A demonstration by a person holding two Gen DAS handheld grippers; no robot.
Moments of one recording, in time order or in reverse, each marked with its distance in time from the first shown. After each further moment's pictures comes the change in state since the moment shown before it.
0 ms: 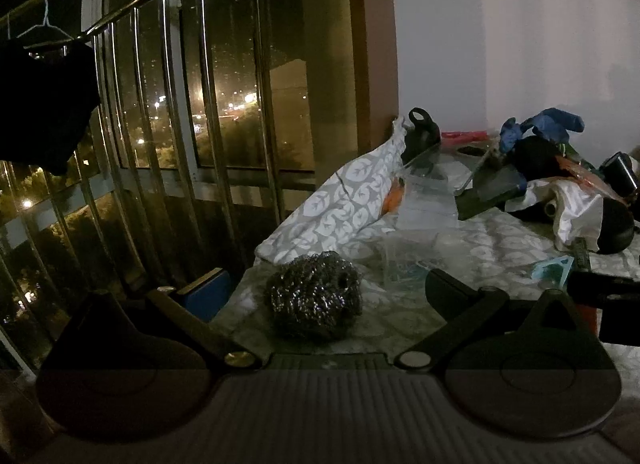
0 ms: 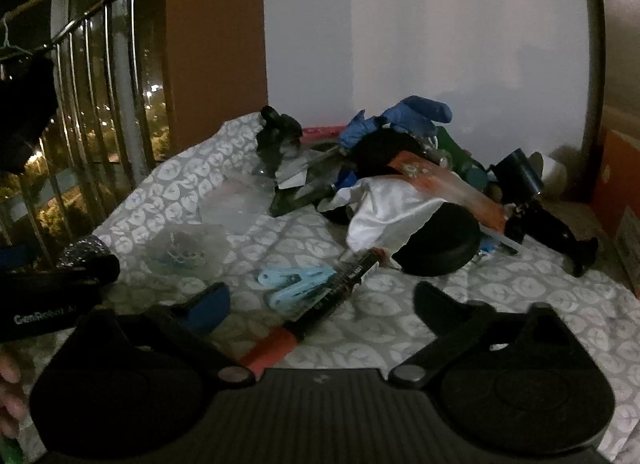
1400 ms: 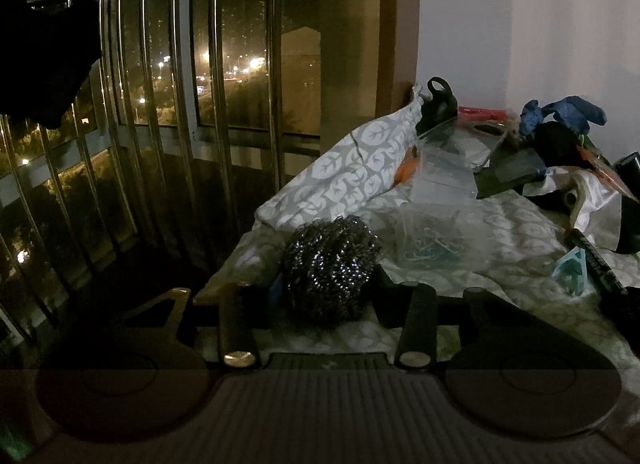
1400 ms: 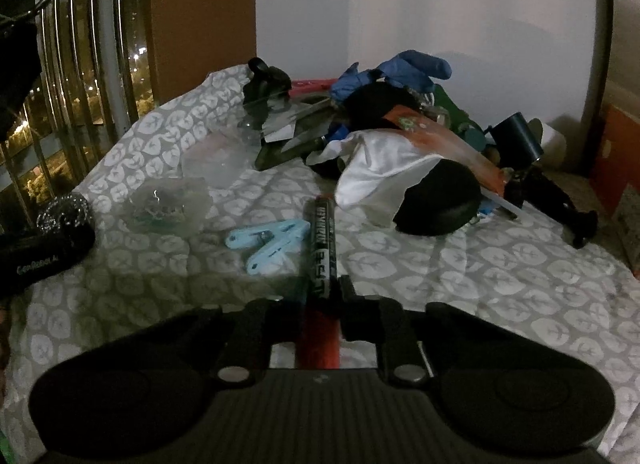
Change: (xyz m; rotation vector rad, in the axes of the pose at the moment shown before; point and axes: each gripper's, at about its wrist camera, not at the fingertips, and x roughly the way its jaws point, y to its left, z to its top) left arm 0.015 0.010 -0.005 -0.073 0.107 -0.009; right arm 0.011 0.001 -0.007 -0.014 0.119 -0.029
